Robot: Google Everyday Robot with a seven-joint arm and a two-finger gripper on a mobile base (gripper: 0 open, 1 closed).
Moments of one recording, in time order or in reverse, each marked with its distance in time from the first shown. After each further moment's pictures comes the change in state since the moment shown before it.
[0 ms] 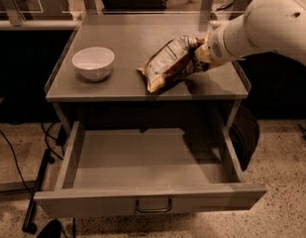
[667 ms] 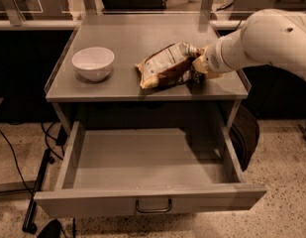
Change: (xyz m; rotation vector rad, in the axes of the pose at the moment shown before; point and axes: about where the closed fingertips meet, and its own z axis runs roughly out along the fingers) arm 0.028 0.009 0.022 -0.041 0.016 0.042
